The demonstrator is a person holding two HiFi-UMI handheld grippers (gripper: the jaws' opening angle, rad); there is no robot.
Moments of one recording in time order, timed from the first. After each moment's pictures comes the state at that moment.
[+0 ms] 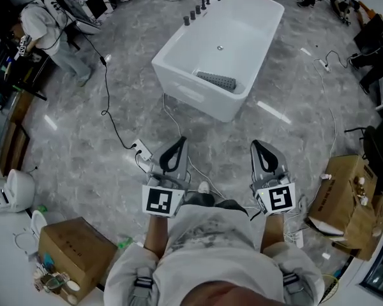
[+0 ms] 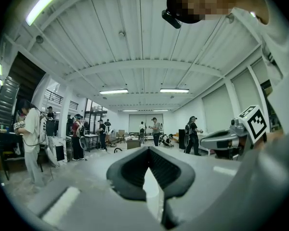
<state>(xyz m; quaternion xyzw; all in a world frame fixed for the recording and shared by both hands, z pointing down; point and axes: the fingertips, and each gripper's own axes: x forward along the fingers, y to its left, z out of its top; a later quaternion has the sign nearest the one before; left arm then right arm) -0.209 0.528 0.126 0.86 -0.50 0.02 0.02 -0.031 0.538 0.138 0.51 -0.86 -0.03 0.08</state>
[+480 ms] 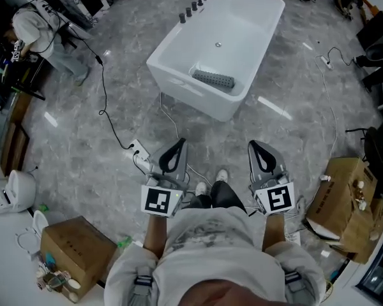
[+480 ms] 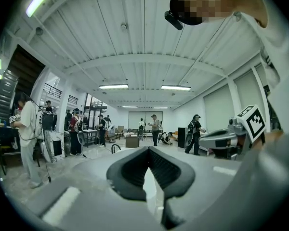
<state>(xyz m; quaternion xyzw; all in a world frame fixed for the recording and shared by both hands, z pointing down) -0.168 0.474 0.143 0.86 -0.50 0.03 0.04 0.003 0.483 0.149 0.48 -0.87 -0.01 0.09</state>
